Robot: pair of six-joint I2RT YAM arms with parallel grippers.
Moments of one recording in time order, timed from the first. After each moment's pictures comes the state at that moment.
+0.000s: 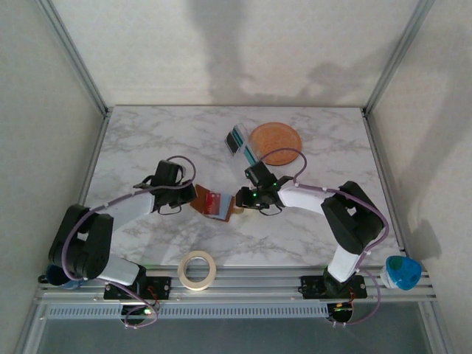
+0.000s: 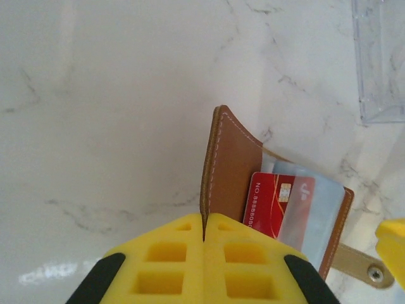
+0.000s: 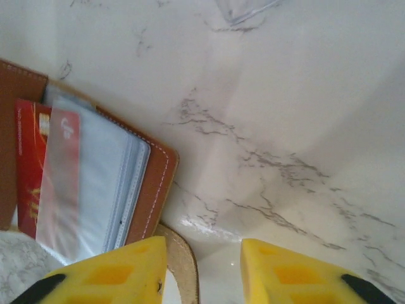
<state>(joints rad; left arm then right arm) -0.30 1.44 0.68 -0.19 0.24 -0.67 0.74 1.73 0.97 -0.28 -0.19 0.67</state>
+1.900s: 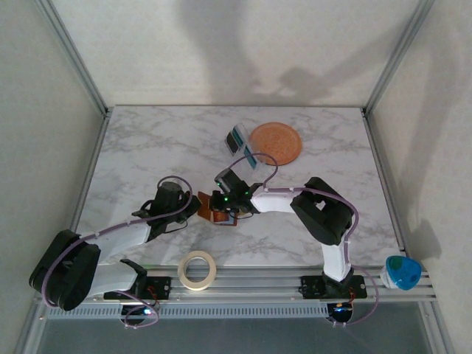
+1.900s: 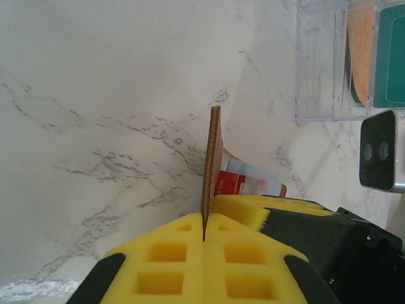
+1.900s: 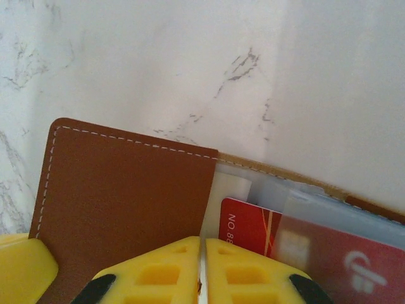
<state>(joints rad) -0.46 1.23 0.41 0.11 0.13 -1.08 0.92 1.95 1.12 -0.05 -0.17 0.87</state>
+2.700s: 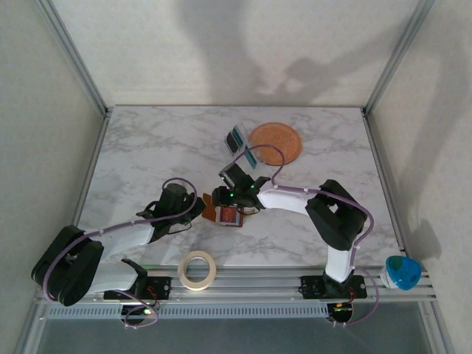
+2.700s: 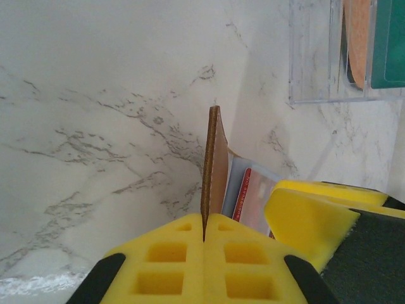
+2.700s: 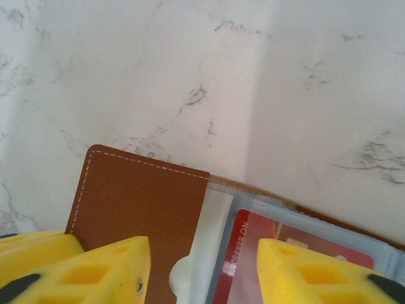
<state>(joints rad) -0.51 1.27 0.40 0.15 0.12 -1.11 0.90 1.85 1.15 -0.25 -0.08 0.76</state>
